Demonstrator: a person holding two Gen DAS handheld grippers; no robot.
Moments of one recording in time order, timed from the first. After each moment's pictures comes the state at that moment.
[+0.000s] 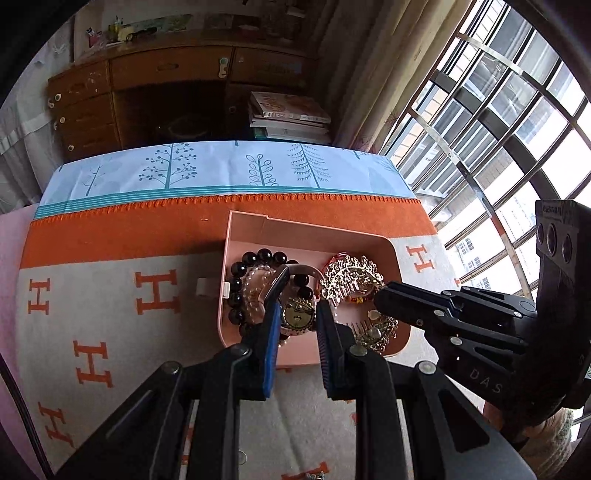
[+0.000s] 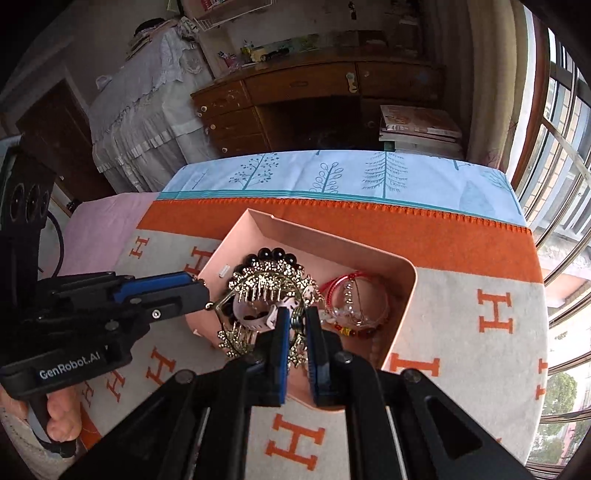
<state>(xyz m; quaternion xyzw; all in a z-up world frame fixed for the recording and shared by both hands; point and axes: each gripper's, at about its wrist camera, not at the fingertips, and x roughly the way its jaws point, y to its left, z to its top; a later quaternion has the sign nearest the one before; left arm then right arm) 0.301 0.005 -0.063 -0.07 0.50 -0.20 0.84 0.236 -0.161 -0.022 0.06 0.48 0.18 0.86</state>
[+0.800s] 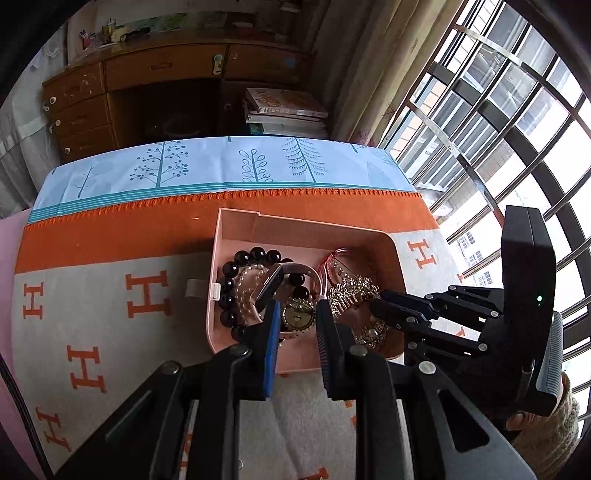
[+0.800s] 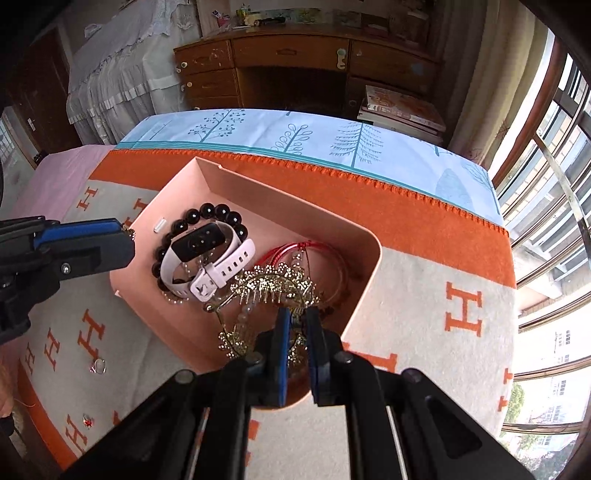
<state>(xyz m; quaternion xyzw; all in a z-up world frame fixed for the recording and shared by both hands) 0.306 -0.007 -0.070 -0.05 0.51 -0.20 0.84 0.247 -0.159 -0.060 -0.05 0.52 0.13 0.84</state>
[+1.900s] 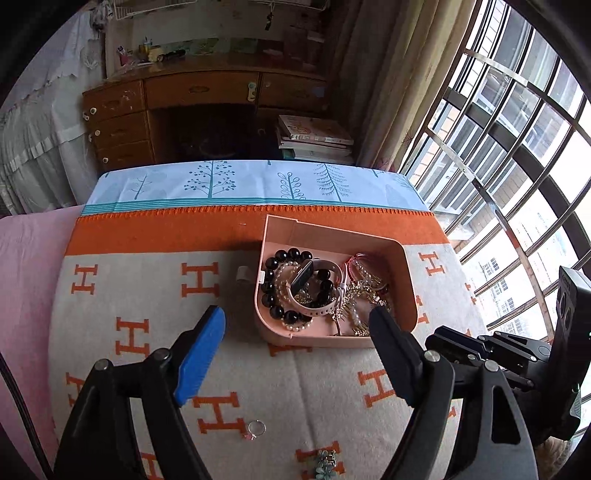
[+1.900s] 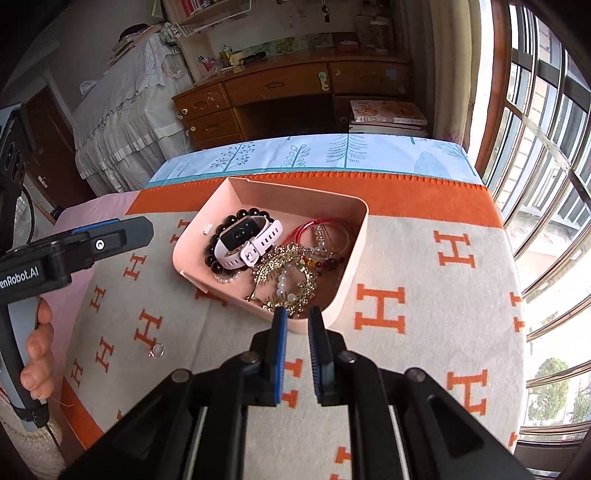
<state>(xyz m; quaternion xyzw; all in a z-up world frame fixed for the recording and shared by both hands) 0.252 0.025 -0.032 -0.05 0.46 -0.14 0.87 0.170 -0.180 -0.027 0.05 0.47 0.13 0.87</state>
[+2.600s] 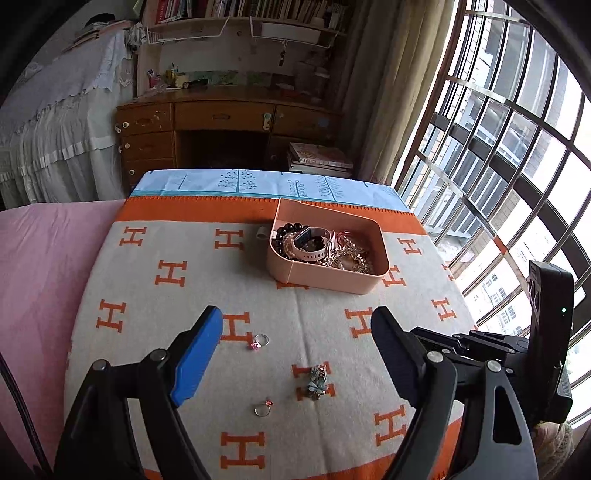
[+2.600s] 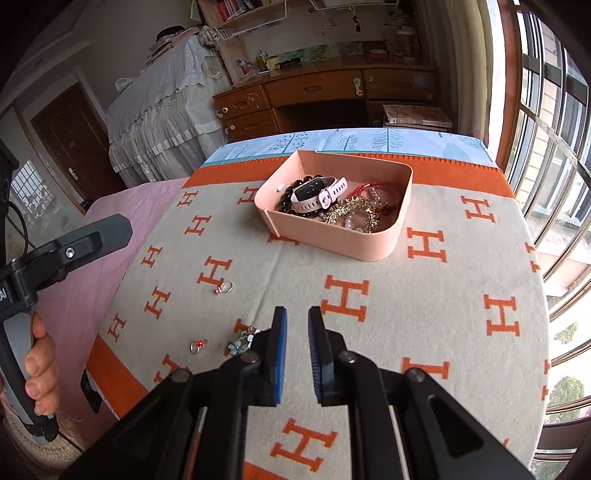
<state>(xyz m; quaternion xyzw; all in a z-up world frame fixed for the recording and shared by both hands) 0.110 0.045 -0.011 -0.06 0.40 -0.11 0.91 0.081 -0.156 -0.021 0.06 0.45 0.18 0.87</state>
